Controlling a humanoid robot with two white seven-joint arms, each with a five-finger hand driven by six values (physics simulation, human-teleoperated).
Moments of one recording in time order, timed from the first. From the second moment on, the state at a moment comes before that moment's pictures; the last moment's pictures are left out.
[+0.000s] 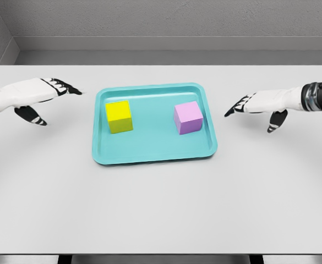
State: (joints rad) left arm -0.61 0.76 -0.42 -1.26 -0.44 -0.61 -0.61; right arm -1.06 -0.80 1.20 -1.10 0.23 -0.61 0.56
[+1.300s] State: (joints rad) left arm -0.67 0.63 -0.49 -1.22 -0.49 -0.61 -0.61; right arm -1.23 -0.60 1.40 -1.02 0.28 -0.57 0.61
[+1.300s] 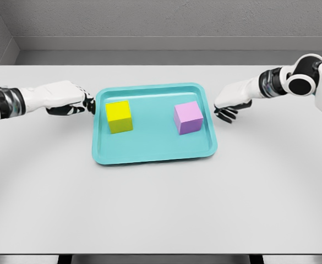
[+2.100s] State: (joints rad) left arm -0.68 0.58 -0.49 -1.15 -0.49 -0.61 -0.61; right arm -1.25 -0.52 1.43 -0.97 0.29 -0.54 0.61
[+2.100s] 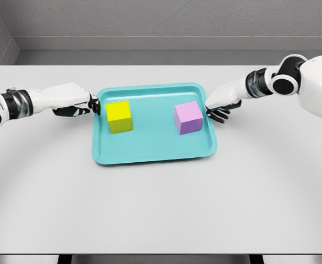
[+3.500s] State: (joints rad) left arm -0.73 0.49 -0.49 -1.02 -0.47 -0.59 -0.61; right arm -1.26 -0.49 1.45 -1.02 0.29 -0.54 0.62
